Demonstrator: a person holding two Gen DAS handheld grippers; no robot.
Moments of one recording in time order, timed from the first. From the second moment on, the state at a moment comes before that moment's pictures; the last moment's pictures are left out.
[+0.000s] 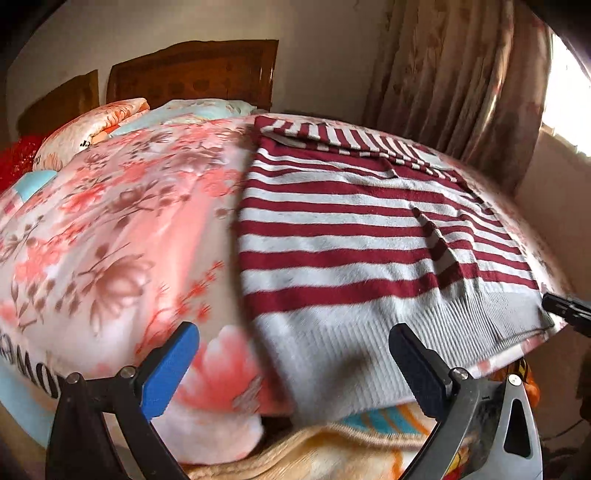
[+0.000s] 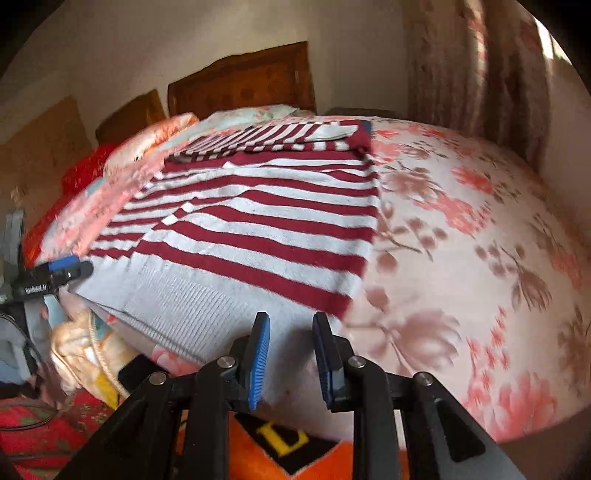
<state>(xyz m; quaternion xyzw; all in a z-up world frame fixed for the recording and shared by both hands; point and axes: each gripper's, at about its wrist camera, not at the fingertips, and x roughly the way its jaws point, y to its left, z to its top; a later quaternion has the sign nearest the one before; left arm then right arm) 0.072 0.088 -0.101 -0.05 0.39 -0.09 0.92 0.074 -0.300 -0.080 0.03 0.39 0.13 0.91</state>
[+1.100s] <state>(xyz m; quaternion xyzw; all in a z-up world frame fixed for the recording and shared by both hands) 0.079 0.011 -0.100 0.06 0.42 -0.16 0.89 0.082 -0.205 -0.074 -0.11 0.44 0.21 0.87</state>
